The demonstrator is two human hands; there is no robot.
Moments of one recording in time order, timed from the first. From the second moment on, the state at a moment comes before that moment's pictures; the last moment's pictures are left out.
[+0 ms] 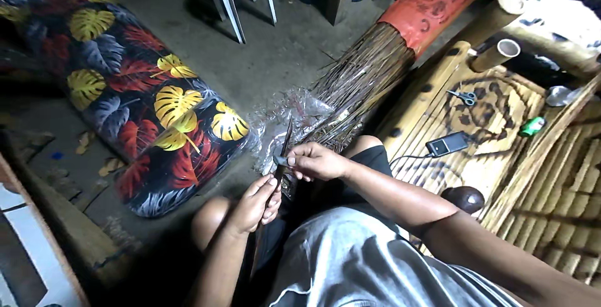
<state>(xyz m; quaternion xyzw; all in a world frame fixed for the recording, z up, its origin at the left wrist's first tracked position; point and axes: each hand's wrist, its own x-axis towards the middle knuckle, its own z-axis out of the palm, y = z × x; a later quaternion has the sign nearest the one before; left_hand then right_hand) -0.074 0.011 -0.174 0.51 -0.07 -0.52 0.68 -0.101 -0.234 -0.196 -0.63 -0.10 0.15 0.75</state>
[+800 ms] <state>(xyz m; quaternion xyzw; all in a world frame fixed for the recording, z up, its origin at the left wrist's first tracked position) -0.074 0.011 -0.174 0.50 -0.08 -0.50 0.70 -0.092 -0.239 -0.205 -0.66 -0.16 0.10 0.72</state>
